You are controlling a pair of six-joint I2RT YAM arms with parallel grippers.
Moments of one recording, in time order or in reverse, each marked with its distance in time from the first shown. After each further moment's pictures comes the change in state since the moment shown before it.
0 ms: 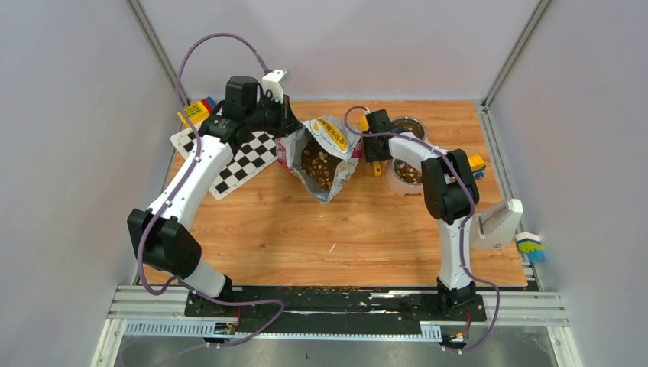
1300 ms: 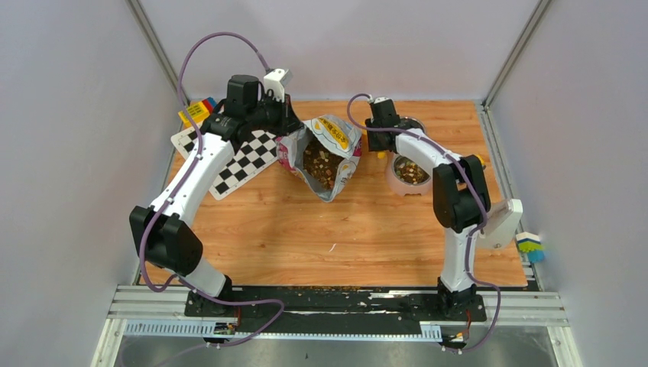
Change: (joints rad) left arm 0.000 0.020 0.017 -0.003 0.012 -0.002; right arm 0.000 -0.136 -0.007 0.011 -0.004 -0.029
